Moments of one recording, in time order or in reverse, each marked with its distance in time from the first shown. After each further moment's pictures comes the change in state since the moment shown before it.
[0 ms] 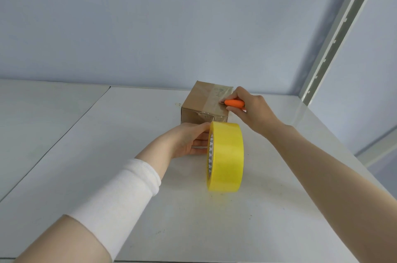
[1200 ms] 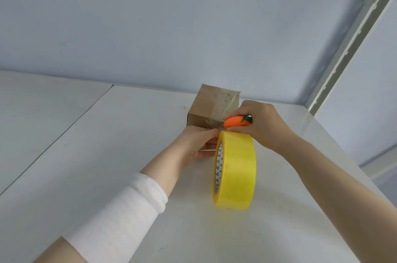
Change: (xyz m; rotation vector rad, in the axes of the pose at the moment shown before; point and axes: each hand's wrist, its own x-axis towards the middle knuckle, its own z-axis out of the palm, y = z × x) left_hand 0.011 -0.004 0.000 -0.145 0.096 0.085; right_hand 0.000 -0.045 -0.008 -0.102 -0.125 0.092
